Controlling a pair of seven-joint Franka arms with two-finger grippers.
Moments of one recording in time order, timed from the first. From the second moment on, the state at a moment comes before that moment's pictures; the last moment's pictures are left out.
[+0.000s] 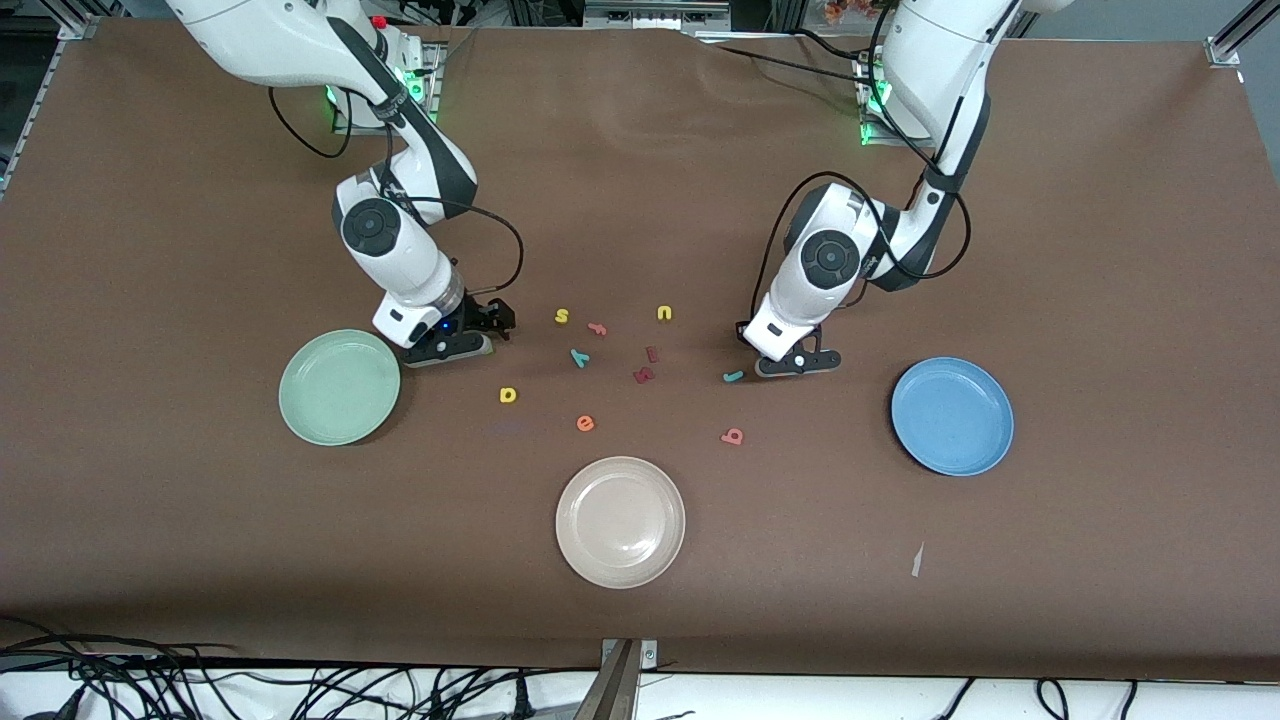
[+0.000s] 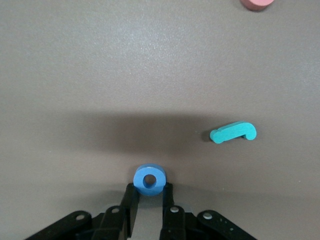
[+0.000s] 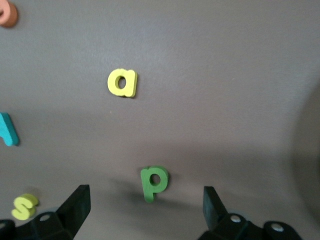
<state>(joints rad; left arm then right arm) -0.54 0.53 0.00 -2.05 -0.16 2.55 -0.54 0.14 0.44 0.30 -2.21 -0.13 2.72 0.32</state>
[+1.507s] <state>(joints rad) -0.10 0.59 0.04 -1.78 -0.08 2.27 0.25 0.15 0.49 0.28 -2.20 -0.23 2.78 0.32</state>
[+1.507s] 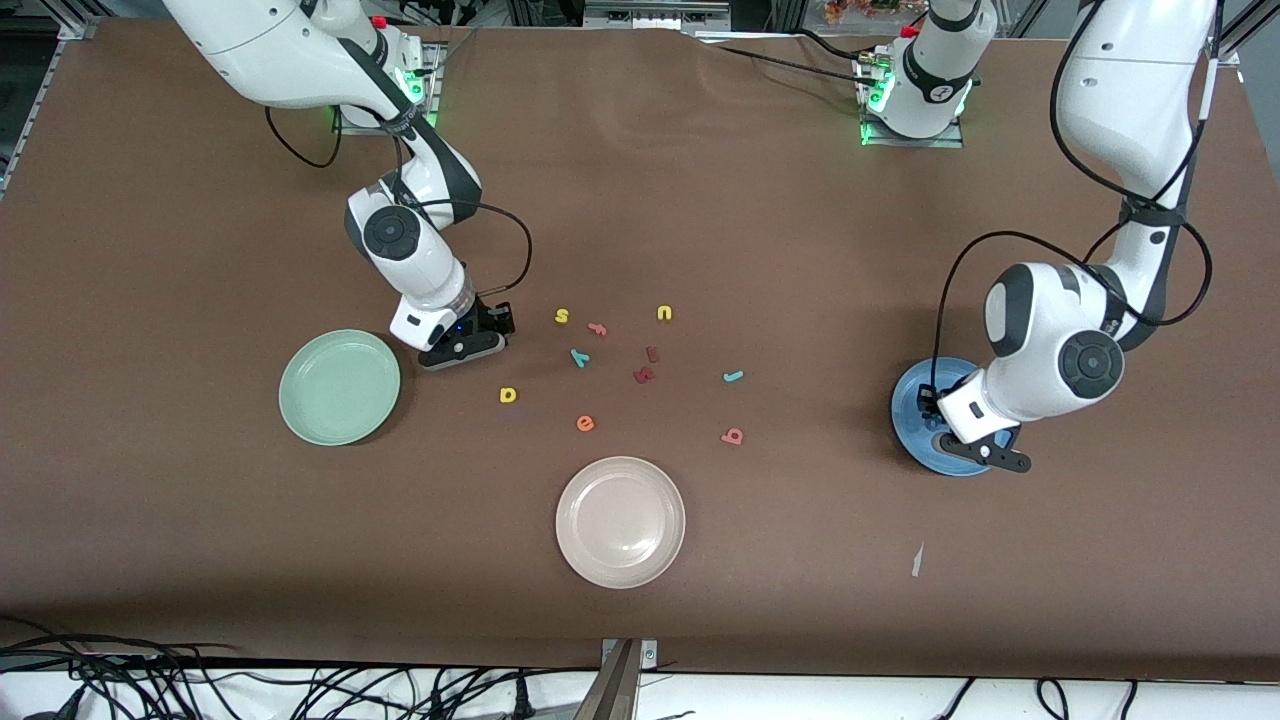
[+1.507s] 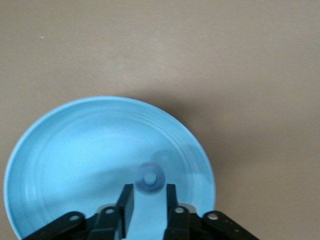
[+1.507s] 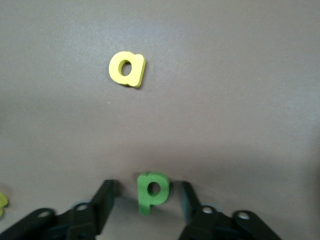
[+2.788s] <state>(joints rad) -0.31 0.71 -0.14 -1.62 -0.18 2.28 0.90 -0.09 0.27 0.18 -2.15 -0.25 2.49 -0.16</state>
